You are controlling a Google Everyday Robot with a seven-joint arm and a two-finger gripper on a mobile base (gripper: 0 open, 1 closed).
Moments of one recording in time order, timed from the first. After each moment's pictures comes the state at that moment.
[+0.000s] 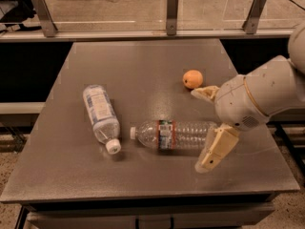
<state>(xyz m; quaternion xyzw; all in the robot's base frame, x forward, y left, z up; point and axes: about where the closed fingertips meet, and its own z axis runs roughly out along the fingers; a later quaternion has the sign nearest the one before) 0.426 -0.099 0.868 -0.65 0.69 0.16 0.28</state>
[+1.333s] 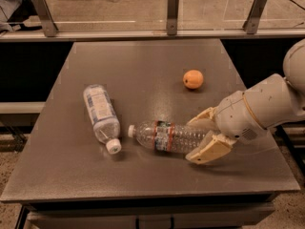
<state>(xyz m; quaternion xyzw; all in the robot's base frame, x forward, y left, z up) 0.413 -0.102 0.834 -0.63 0.69 0.21 0.27</state>
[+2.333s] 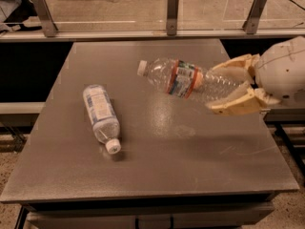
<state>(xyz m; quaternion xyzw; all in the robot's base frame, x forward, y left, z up) 0.431 -0.128 0.964 -0.63 0.64 0.17 0.42</state>
